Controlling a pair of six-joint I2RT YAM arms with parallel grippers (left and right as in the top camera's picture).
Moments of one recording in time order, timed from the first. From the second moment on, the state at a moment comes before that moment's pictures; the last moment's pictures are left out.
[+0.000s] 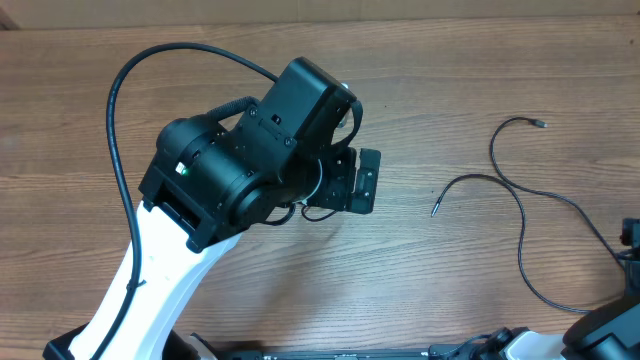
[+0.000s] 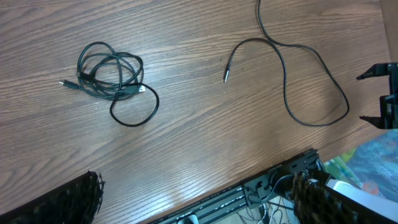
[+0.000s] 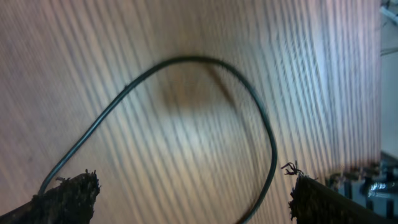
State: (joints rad) left arm -0.75 1.65 2.32 -1.69 0.07 -0.57; right arm -0.92 1.57 1.16 -1.11 0.17 0.89
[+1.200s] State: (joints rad) left arm -0.75 1.65 2.32 -1.69 0.07 -0.52; right arm -0.92 1.56 0.77 -0.79 0.23 0.93
